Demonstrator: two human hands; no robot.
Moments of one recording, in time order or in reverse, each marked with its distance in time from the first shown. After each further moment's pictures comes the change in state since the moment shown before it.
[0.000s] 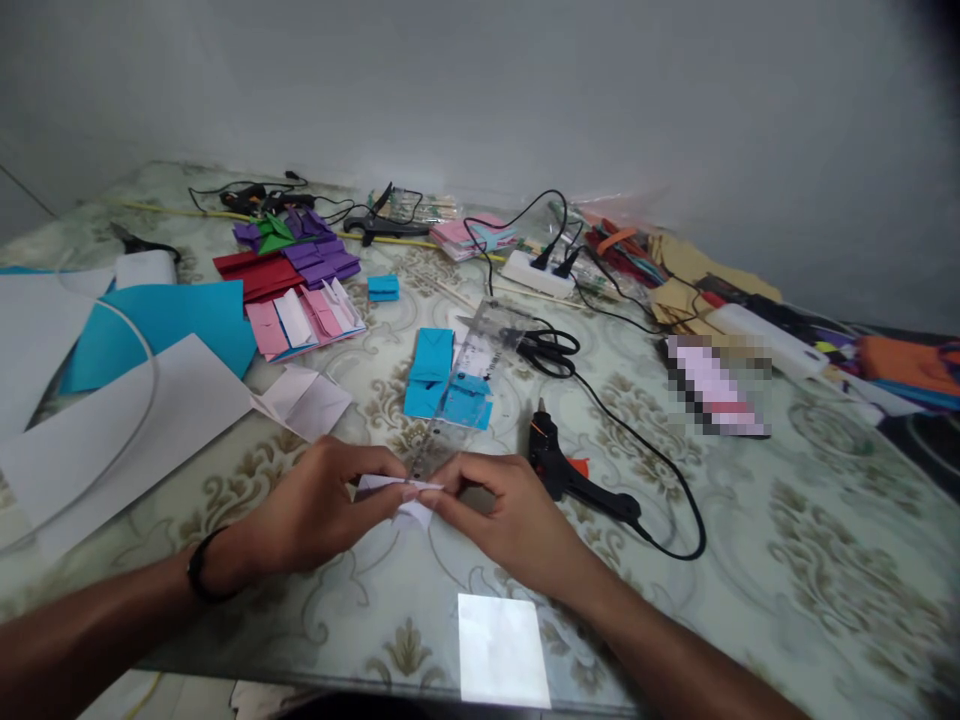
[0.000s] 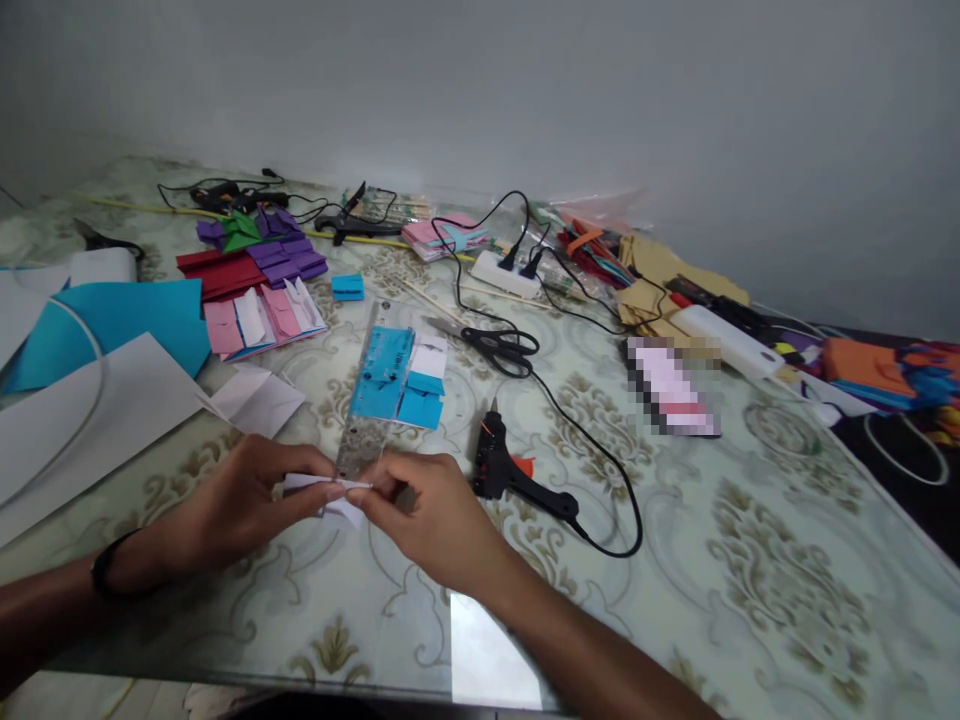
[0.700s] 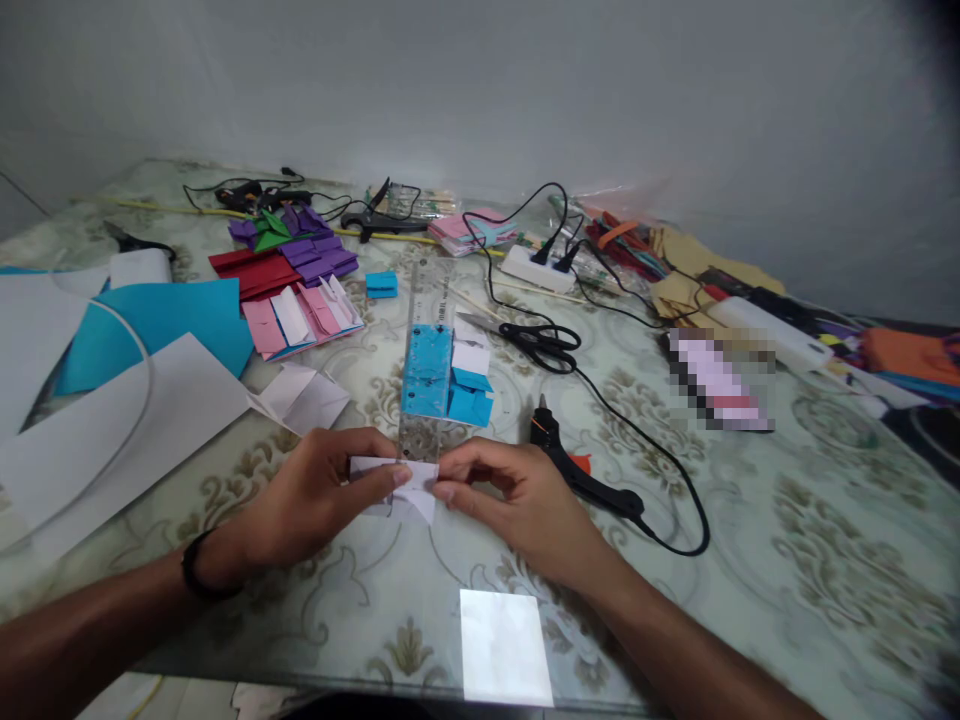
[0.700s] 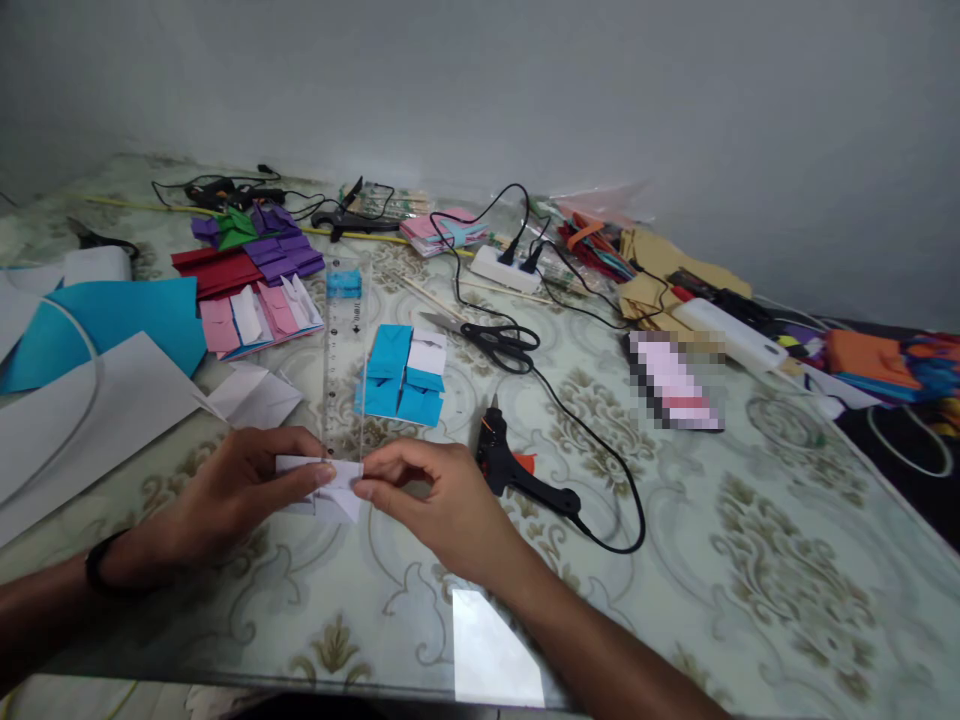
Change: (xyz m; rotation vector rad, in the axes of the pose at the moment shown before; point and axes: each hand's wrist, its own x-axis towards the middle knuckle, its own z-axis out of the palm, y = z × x) left_hand 0.001 -0.003 -0.005 -0.250 0.024 -0.079; right_hand 0.002 0.001 -0.008 0.273 0.014 0.081
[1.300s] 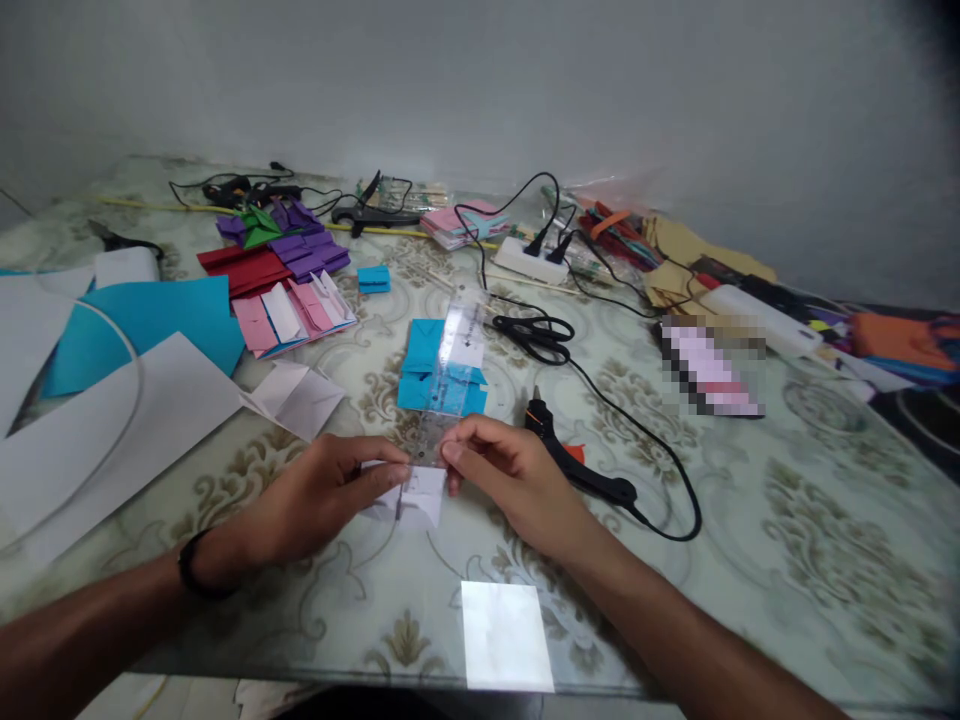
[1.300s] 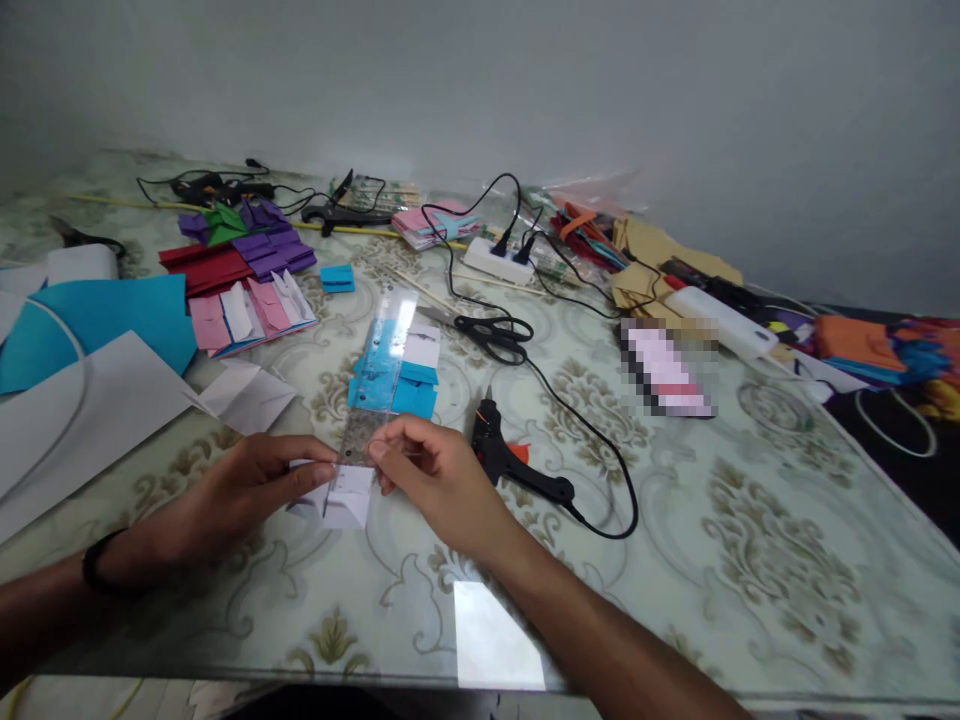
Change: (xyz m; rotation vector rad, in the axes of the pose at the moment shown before) left_hand 0.004 0.000 0.003 0.073 -0.143 0.015; right_hand 0.002 0.003 -0.005 0.108 -0.002 0.035
